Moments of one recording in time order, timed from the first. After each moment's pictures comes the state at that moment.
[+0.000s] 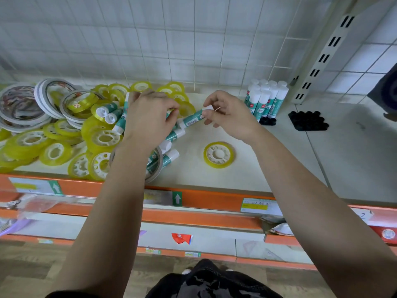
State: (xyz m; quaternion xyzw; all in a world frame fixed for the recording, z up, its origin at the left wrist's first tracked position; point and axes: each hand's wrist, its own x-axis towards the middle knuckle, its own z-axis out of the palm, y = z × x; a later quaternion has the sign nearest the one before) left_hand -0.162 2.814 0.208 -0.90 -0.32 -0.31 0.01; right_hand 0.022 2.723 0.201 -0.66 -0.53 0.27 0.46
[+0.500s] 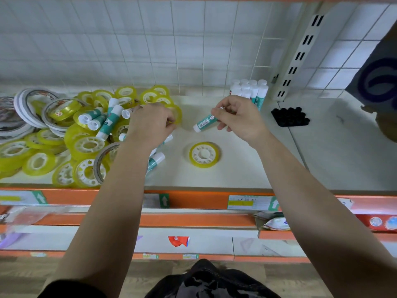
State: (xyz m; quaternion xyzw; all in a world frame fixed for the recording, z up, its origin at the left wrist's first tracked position) left_hand -0.131 2.811 0.205 -0.92 -0.35 -0.15 -0.04; right_hand 0.051 2.688 0.200 -0.72 -0.41 0.24 0.51
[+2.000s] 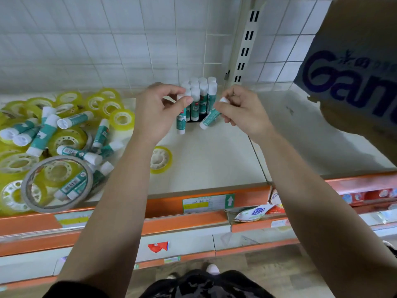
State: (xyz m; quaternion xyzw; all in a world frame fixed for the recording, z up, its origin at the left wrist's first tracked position) left_hand -0.031 2.753 0.211 -0.79 -0.25 -0.39 -0.40; right_hand 0.118 2.616 0.216 -0.72 -0.38 0.20 0.55
